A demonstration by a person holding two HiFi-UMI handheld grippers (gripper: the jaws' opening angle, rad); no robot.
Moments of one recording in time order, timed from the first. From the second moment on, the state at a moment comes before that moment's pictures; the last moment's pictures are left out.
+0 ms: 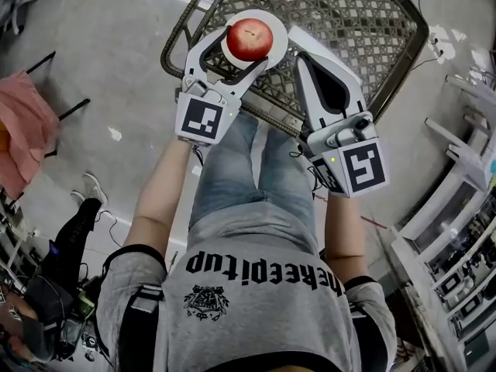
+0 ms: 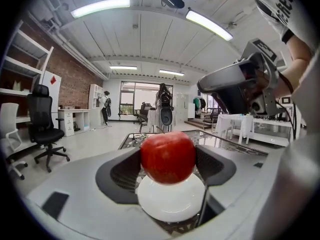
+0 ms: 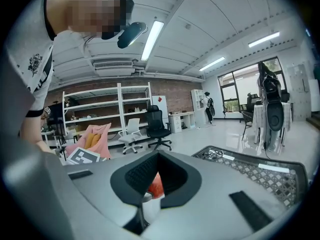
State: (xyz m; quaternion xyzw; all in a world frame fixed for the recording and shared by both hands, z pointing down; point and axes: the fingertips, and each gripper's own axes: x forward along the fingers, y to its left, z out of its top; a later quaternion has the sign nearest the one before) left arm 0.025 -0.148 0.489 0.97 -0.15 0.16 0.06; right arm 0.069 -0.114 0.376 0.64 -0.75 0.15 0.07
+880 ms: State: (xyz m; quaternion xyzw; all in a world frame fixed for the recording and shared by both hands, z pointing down) left arm 0.039 -0.150 0.543 0.97 -0.14 0.20 0.01; right arm 0.069 -0.110 0.395 0.64 -0.75 0.16 0.08
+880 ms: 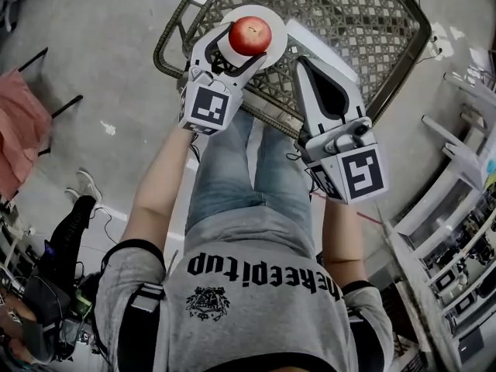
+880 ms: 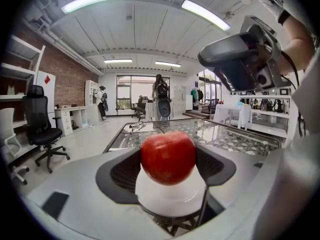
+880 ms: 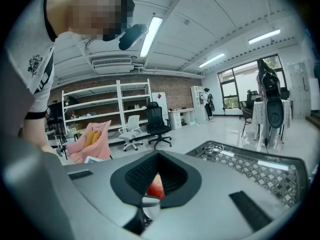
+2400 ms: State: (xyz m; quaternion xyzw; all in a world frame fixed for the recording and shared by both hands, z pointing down) left arm 0.042 -0.147 0.572 0.96 -0.13 0.23 0.02; right arm 0.068 -0.114 0.396 0.63 -0.75 0.16 0.08
